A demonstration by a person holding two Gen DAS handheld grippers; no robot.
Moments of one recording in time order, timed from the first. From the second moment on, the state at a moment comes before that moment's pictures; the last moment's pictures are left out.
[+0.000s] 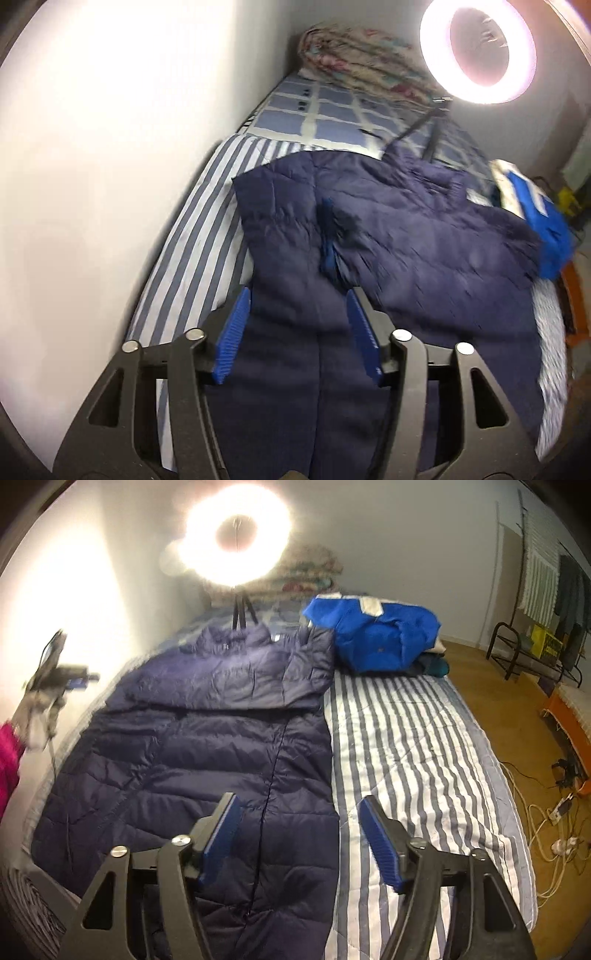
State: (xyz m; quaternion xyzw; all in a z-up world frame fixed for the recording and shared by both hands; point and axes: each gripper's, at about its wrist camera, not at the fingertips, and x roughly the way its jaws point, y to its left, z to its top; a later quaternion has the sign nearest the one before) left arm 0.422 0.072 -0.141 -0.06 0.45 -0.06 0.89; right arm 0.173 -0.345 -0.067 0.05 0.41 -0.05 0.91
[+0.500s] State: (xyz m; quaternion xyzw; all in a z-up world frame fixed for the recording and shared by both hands) left arm 0.217 0.146 -0.171 -0.09 0.54 -0.08 0.83; right arm 0.117 -0.388 -0.113 0.11 0.47 -0.01 0.87
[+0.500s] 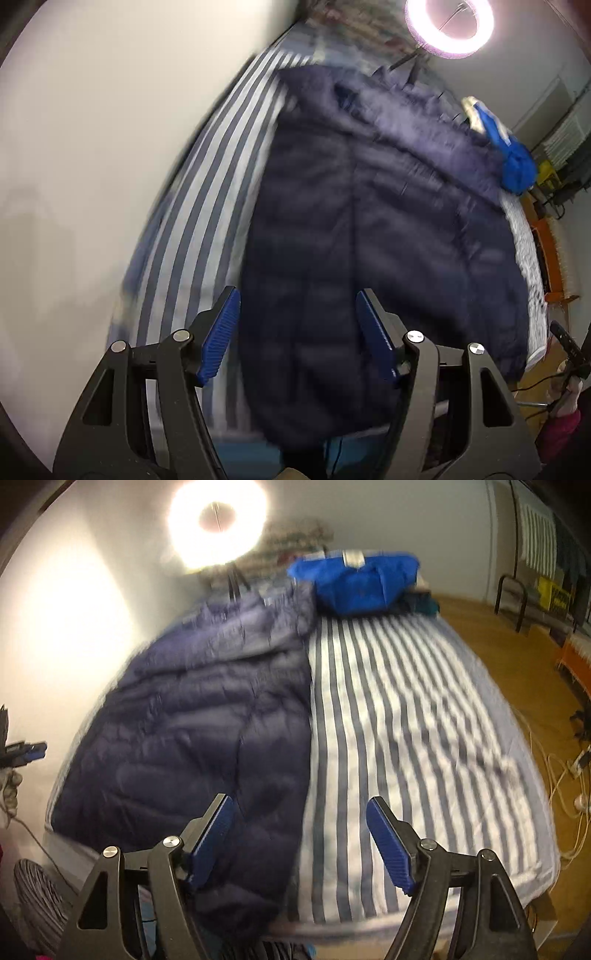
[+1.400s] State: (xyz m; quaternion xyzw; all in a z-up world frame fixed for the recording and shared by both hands) left arm 0.164 0.156 -0.251 -0.21 0.60 -0.12 0.76; right arm 0.100 -0.365 -0.191 0.22 0.55 0.10 0.80
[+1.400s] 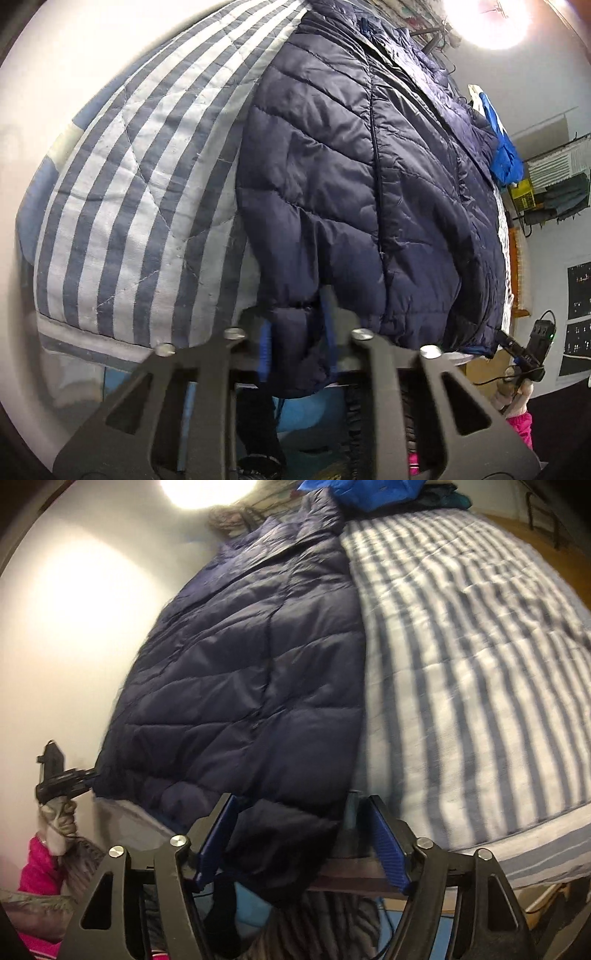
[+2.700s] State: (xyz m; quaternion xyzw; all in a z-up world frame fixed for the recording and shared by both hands) left arm 0.169 0.163 -0.071 -0.29 0.38 -0.15 0.86; right arm 0.104 -0.391 -0.009 0.21 0.34 0.14 0.90
